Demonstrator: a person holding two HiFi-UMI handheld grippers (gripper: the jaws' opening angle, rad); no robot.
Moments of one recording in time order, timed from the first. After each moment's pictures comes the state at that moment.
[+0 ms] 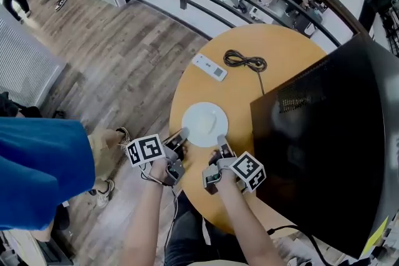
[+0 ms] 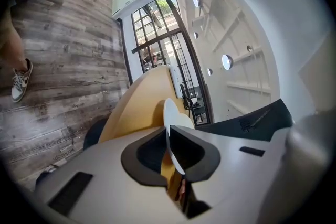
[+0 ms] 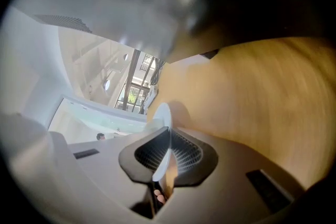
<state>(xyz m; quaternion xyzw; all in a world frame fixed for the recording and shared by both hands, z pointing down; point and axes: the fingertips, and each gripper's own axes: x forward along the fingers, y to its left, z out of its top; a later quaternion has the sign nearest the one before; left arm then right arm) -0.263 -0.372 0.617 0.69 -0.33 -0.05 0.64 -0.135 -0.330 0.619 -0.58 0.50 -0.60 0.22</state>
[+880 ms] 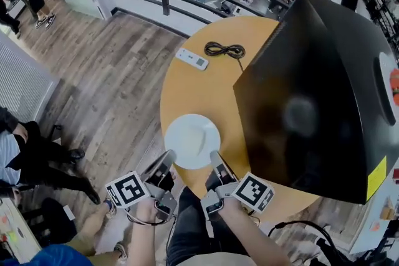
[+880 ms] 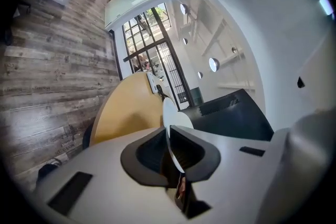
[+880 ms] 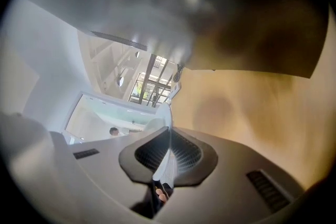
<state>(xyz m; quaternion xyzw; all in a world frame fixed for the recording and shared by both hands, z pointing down) -0.294 -0.253 0.506 0.72 -0.34 -0.07 0.60 -0.163 -0.224 0.509 -0.54 0.55 -0.59 0.23</state>
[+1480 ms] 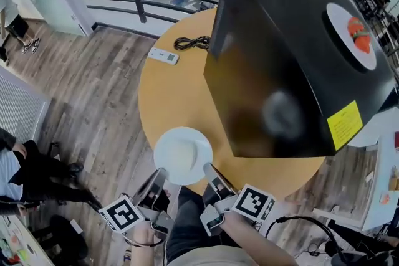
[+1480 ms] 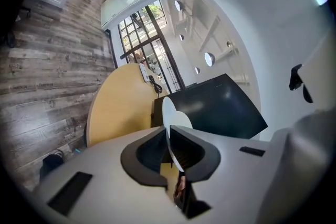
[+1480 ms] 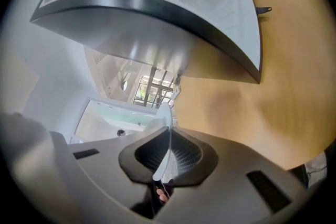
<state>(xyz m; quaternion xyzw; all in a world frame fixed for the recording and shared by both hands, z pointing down) -0.274 -0.156 0.459 0.73 -0.33 -0.06 0.60 -0.145 -0.125 0.468 -0.52 0.55 -0.60 0.26</state>
